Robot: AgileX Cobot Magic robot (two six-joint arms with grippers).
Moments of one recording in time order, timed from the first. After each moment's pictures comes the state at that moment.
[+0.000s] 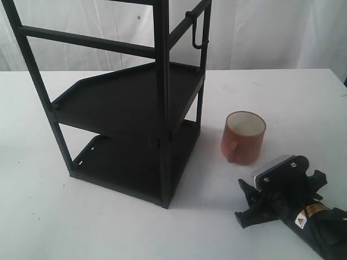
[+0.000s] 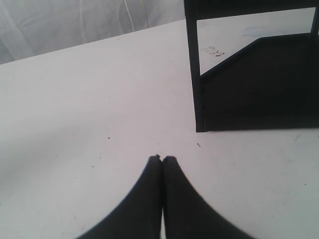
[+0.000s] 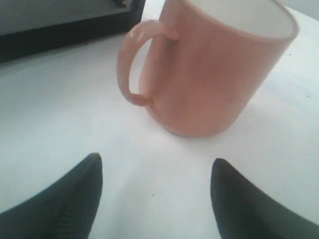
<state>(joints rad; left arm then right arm) -0.09 0.00 0.02 -0.03 0.31 0.16 0.44 1.92 -0.21 0.11 -1.20 -0.20</state>
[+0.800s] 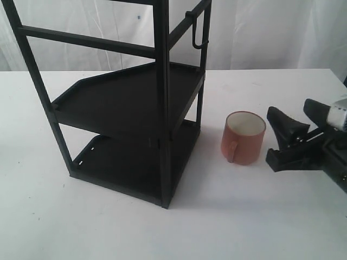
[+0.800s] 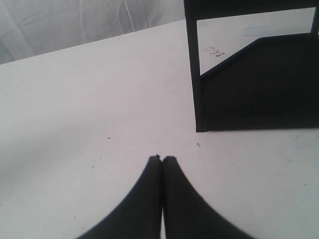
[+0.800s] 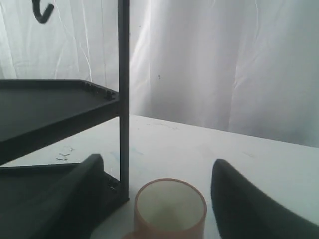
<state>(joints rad) -0.09 0.00 0.02 -0.03 0.31 0.16 0.44 1.07 -0.20 0.14 -0.77 -0.09</state>
